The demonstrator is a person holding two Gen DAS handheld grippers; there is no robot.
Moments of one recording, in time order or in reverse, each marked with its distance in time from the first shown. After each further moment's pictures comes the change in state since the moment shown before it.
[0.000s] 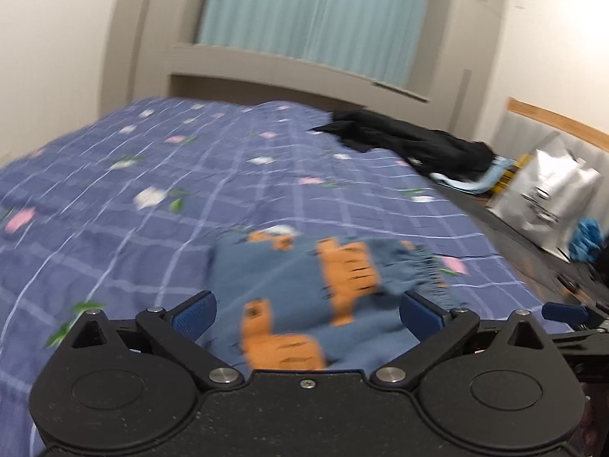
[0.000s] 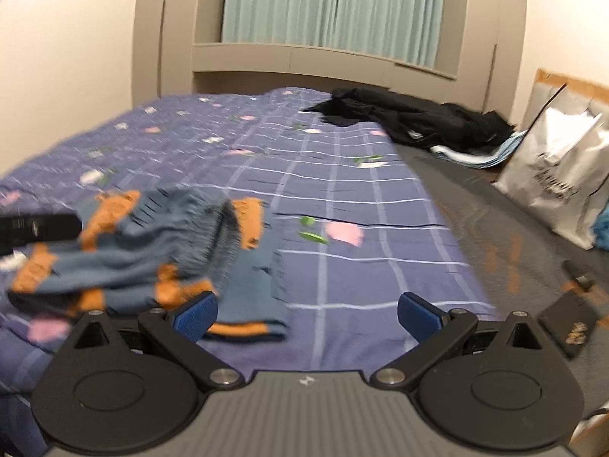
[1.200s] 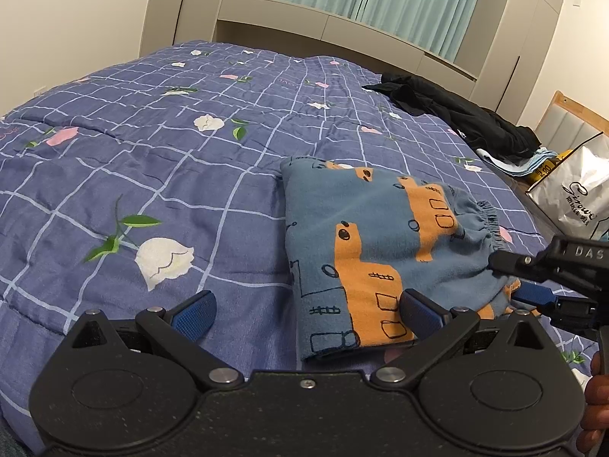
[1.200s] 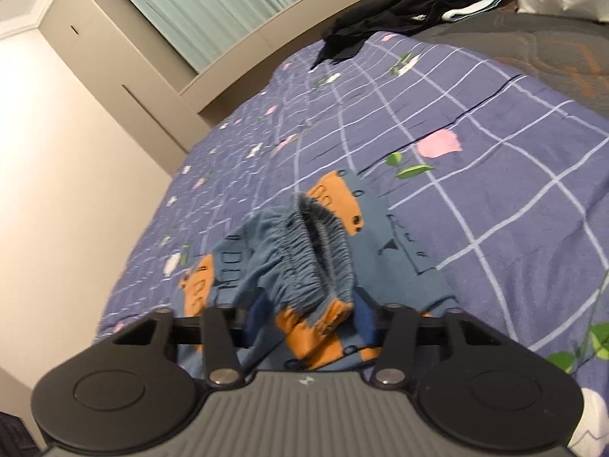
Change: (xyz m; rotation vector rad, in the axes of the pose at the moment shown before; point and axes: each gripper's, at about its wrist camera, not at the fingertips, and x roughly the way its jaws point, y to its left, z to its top) left arm 0.007 0.038 -0.023 -0.103 0.134 0.073; right arm 0.055 -0.006 0.006 0.590 0.119 0.316
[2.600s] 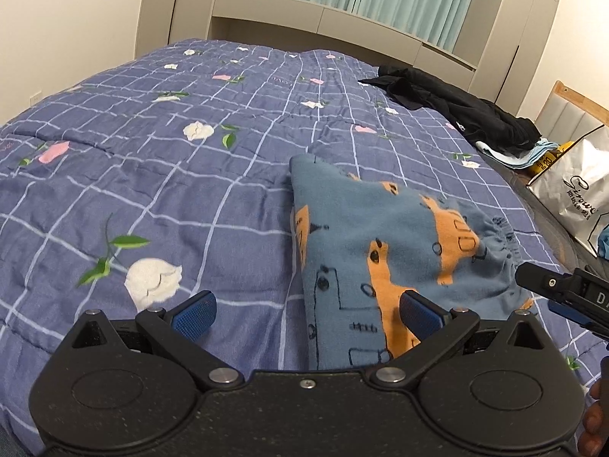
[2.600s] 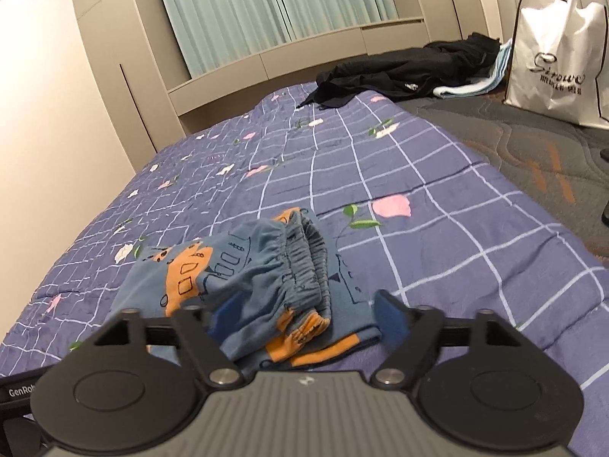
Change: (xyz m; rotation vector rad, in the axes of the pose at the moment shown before) left arm 0.002 -0.013 0.019 0.026 0.025 0.010; right arm -0.032 0.013 -0.011 -0.240 -0.131 -0.175
